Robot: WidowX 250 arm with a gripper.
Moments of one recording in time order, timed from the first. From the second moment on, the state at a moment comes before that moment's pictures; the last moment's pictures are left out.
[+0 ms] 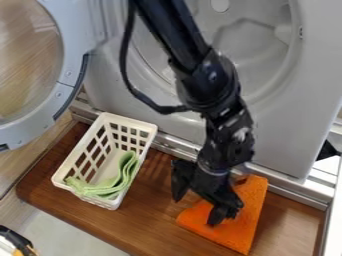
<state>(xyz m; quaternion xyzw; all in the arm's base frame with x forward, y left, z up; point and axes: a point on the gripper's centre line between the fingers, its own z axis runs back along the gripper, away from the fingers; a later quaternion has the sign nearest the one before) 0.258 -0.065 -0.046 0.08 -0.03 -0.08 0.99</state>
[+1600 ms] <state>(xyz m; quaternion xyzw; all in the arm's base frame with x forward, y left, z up) 0.254 -0.033 0.026 -0.03 -0.15 -0.07 0.98</state>
